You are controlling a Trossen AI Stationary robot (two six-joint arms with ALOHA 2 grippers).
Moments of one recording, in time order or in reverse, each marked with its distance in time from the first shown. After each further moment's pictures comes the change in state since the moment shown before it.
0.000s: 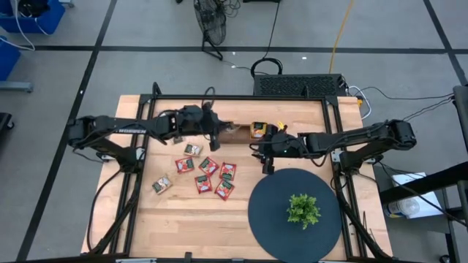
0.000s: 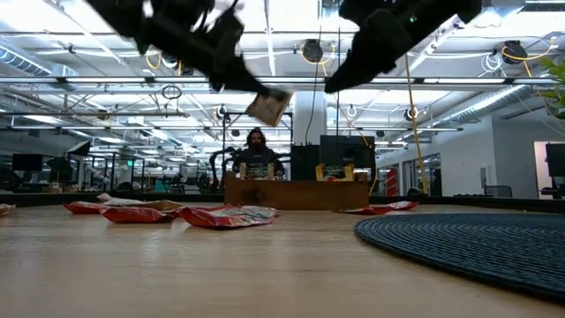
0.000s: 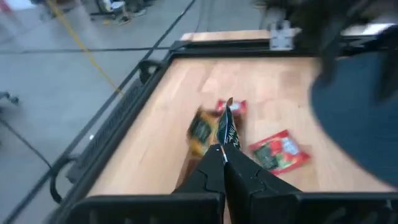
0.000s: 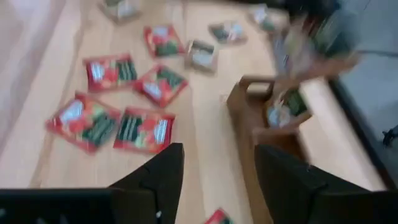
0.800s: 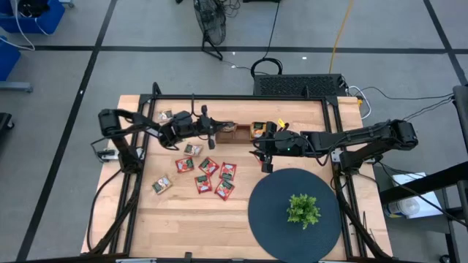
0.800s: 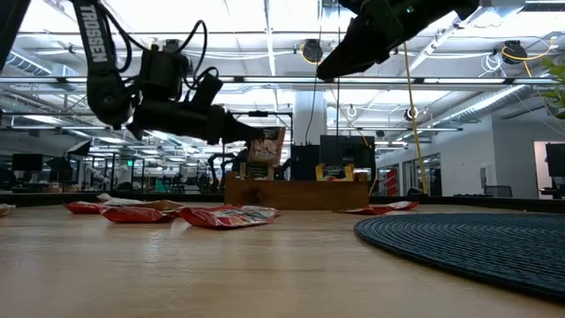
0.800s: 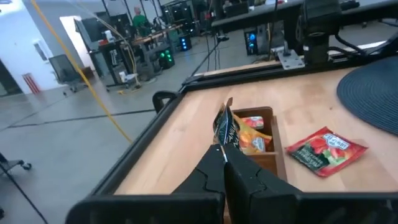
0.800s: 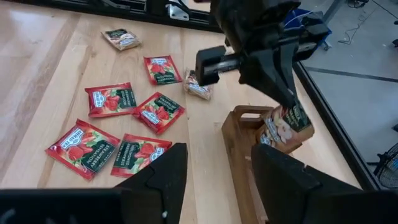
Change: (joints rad) left arm 0.153 0.367 -0.343 1.007 0.219 0.123; right arm -0.002 -0.017 0.002 0.077 -0.002 -0.036
